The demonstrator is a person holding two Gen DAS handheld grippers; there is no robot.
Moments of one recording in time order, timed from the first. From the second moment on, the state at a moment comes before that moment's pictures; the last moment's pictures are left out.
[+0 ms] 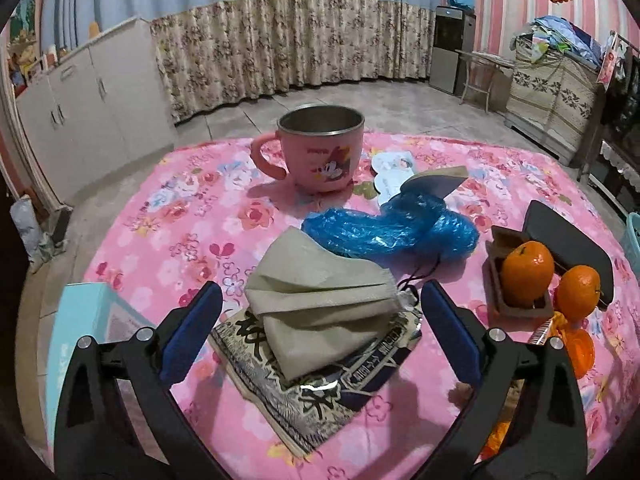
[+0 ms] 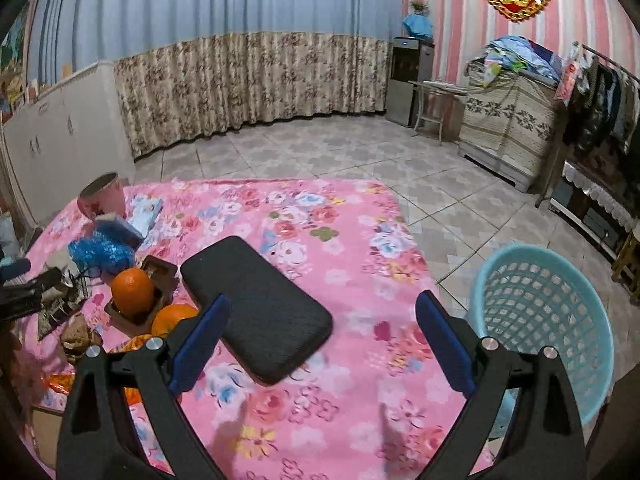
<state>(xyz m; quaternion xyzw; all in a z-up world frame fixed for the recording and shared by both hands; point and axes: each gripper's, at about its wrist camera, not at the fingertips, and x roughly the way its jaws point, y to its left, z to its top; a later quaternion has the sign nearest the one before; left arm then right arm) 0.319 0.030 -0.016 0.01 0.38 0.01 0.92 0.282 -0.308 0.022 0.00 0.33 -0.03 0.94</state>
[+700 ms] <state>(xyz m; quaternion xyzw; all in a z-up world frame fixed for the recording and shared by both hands) 0.310 0.033 0.004 0.02 0.35 -0.01 0.93 0.304 -0.227 -0.016 -0.03 0.40 0.05 0.92</state>
